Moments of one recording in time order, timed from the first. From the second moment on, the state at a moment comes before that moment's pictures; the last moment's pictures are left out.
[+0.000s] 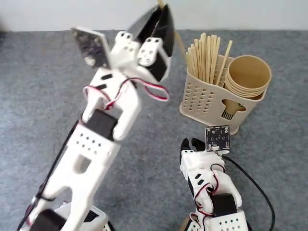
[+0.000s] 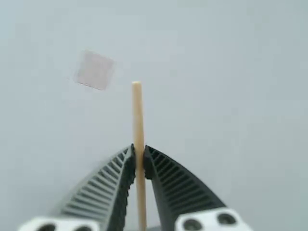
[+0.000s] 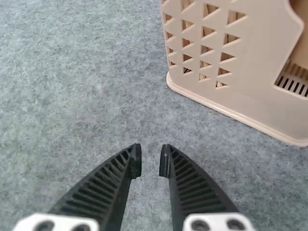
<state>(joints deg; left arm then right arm) 26.4 -20.9 15.3 4.2 24.3 -15.2 -102.9 95.4 50.5 -9.8</state>
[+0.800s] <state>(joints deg) 25.3 -8.3 -2.3 19.3 21.8 -15.2 -102.9 95.4 50.5 -9.8</state>
